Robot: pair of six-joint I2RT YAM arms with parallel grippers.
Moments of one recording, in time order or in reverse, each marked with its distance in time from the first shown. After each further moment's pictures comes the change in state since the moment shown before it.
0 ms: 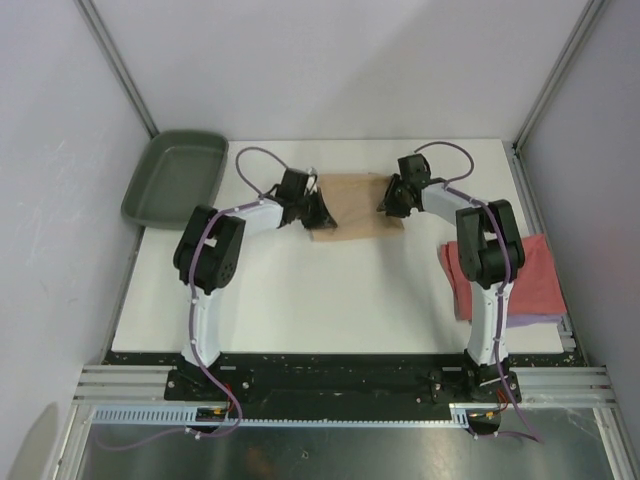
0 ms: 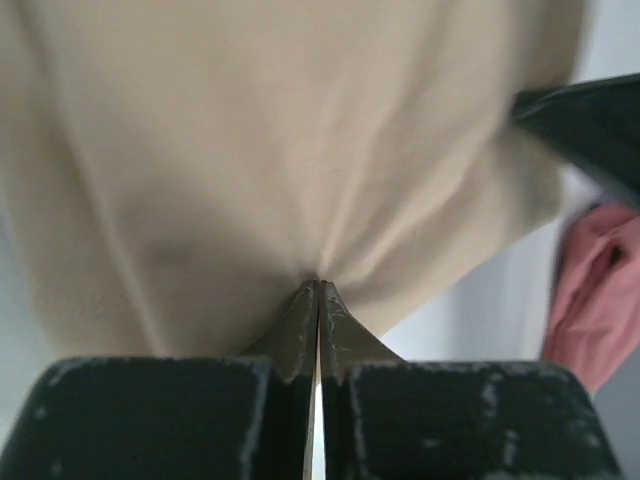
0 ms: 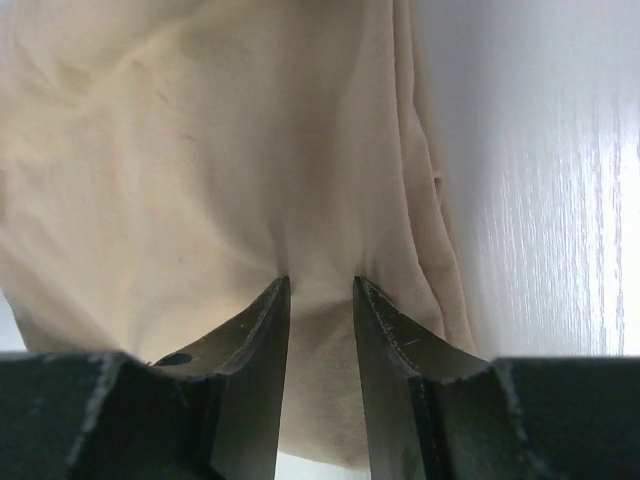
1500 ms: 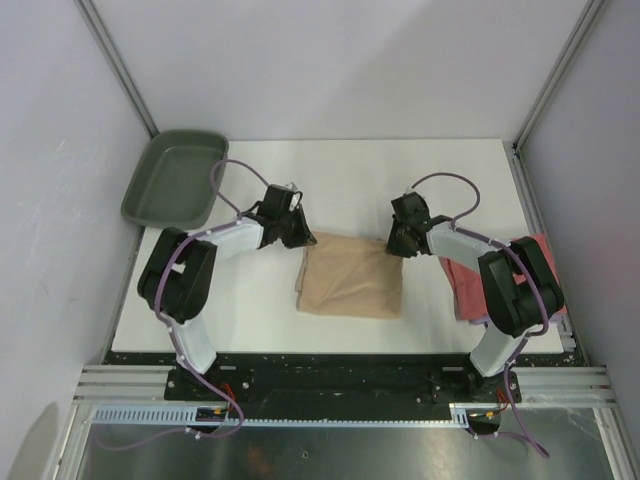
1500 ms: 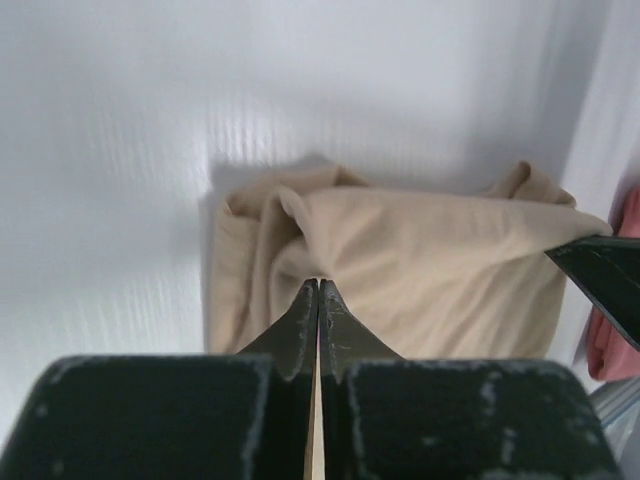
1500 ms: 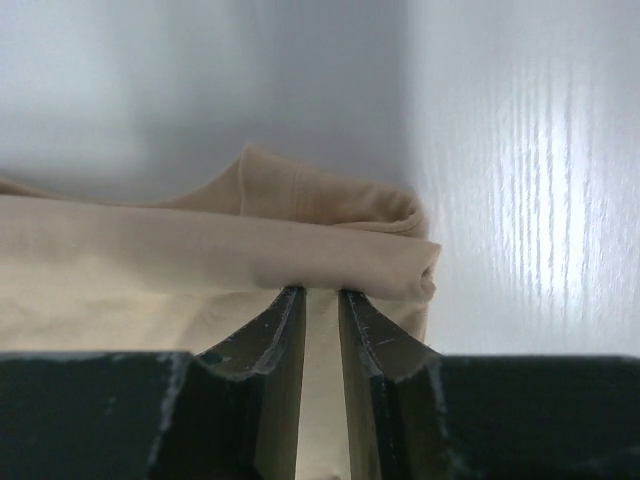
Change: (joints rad) left arm -0.019 -0.341 -0.387 -0.046 -0.158 0.000; right arm 0.168 -0.442 -0.526 -0.007 0.190 0.017
